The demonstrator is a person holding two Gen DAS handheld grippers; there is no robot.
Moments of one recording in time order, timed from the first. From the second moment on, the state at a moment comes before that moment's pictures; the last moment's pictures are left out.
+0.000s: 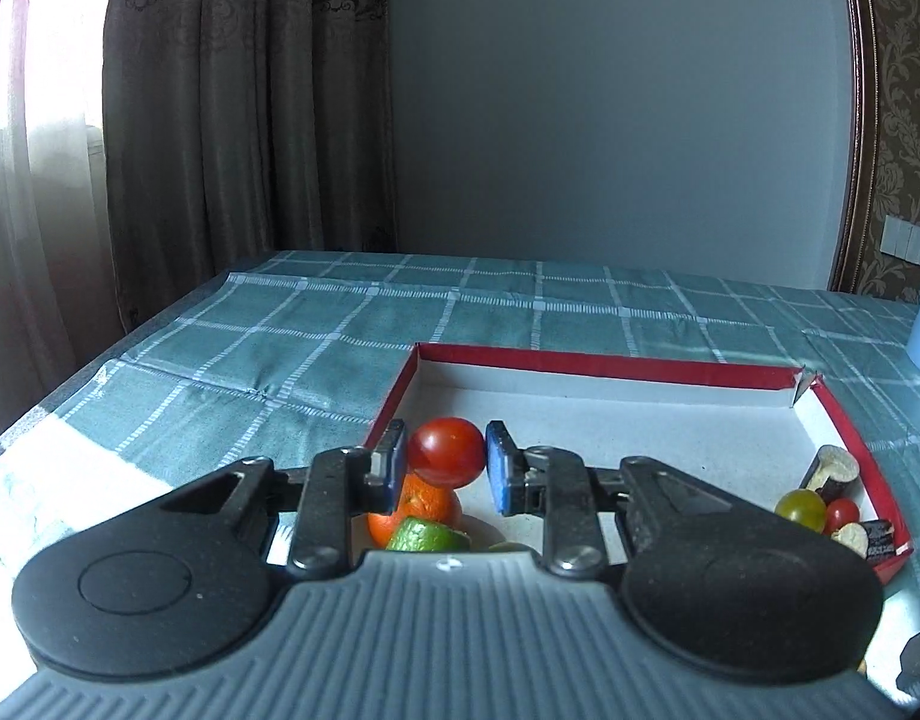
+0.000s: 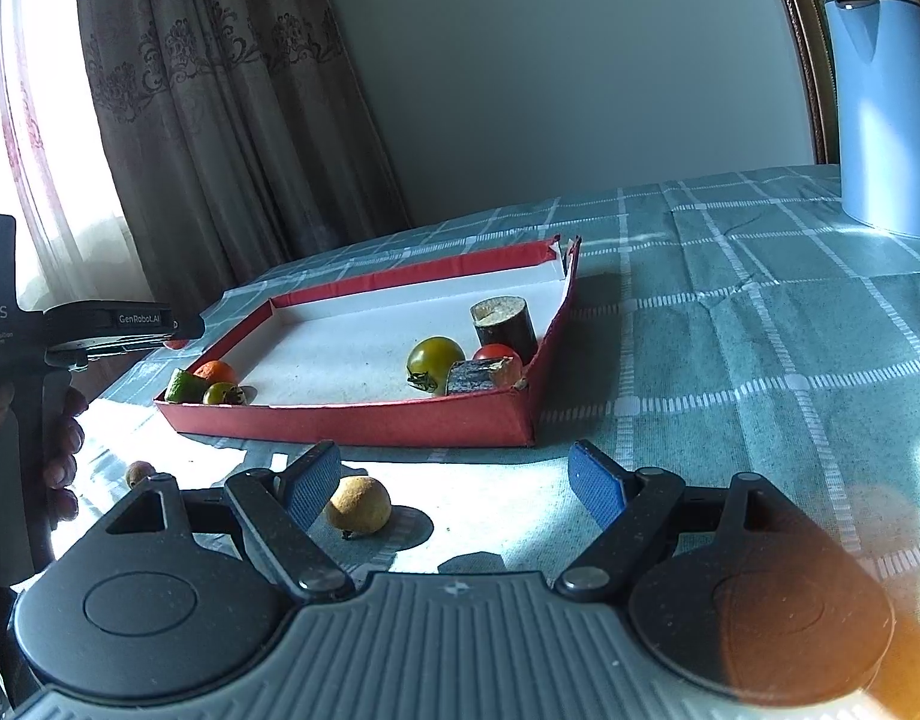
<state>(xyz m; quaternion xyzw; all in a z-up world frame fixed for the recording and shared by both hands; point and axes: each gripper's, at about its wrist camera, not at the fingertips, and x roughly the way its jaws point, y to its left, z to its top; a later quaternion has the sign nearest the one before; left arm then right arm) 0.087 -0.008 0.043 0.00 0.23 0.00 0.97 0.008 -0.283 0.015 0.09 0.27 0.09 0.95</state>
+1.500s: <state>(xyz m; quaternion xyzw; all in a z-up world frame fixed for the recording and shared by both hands) 0.008 0.002 0.033 0.09 0.18 0.03 0.98 0.007 -0.289 0.015 0.11 0.26 0.09 0.95</state>
